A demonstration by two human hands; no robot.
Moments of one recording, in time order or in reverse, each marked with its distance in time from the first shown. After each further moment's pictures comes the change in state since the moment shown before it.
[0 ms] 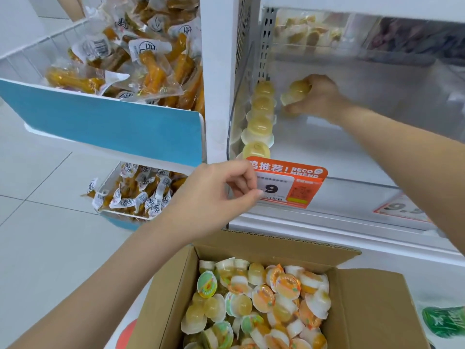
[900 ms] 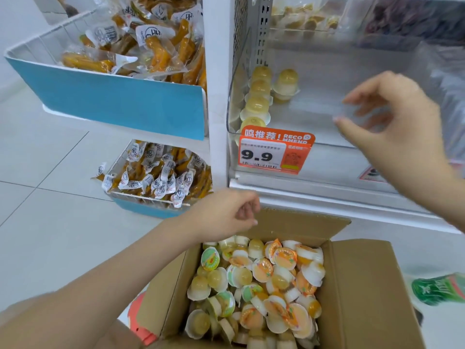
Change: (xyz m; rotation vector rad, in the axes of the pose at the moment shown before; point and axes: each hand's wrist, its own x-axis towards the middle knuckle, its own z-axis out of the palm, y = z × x) left_hand -0.041 -0.027 0.040 0.227 -0.428 -0.080; right_hand -0.217 -0.005 -0.063 0.082 0.357 -0.397
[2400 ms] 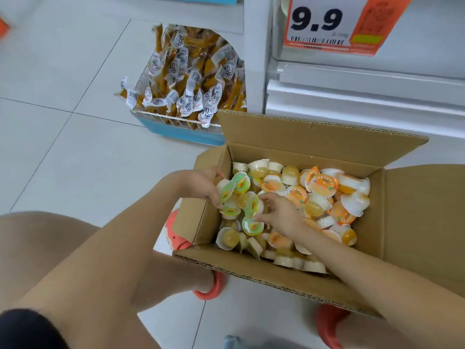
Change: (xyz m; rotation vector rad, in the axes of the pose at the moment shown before) left_hand -0.061 -0.132 0.082 -0.475 -0.407 -0.780; right_hand -0.271 0.021 0.250 0.406 -0.908 0.635
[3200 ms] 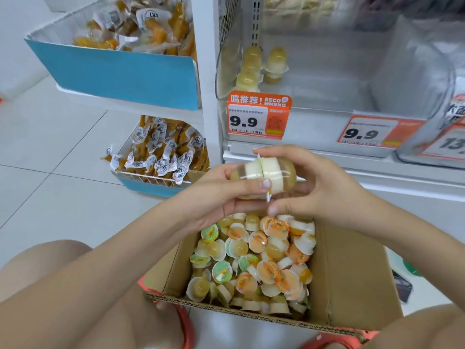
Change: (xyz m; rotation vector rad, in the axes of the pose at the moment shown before) left_hand -0.148 0.149 0.057 -0.777 -0.132 0.725; right_hand -0.144 -0.169 -0.201 0.154 0.040 -0.590
